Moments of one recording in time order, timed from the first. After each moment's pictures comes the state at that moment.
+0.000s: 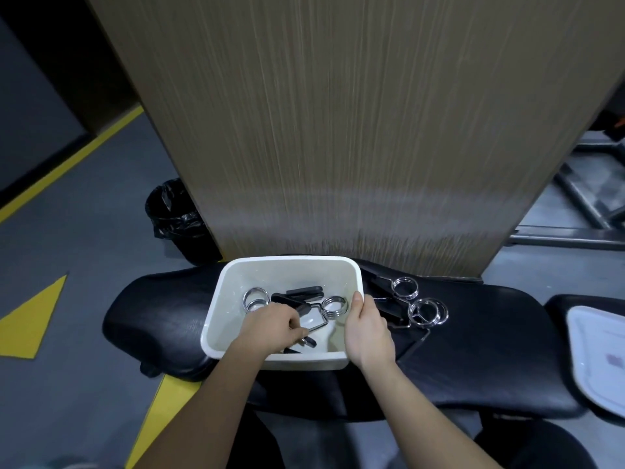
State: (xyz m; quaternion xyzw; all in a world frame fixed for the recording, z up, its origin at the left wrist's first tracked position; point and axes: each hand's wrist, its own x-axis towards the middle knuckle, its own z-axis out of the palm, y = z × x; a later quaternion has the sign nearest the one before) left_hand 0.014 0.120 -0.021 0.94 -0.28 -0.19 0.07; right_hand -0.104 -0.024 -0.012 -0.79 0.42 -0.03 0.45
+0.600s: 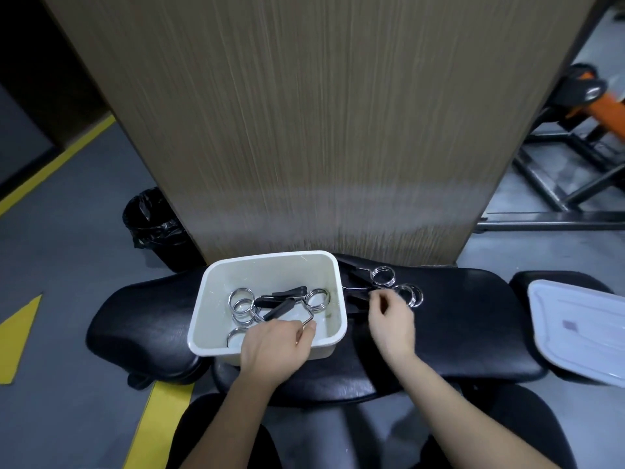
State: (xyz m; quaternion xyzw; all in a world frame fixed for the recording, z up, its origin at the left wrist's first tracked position) left_hand -0.066 0.117 -0.005 0.94 -0.33 0.00 0.05; right_hand -0.149 -0.072 -0.032 -0.76 0.44 -0.20 0.43
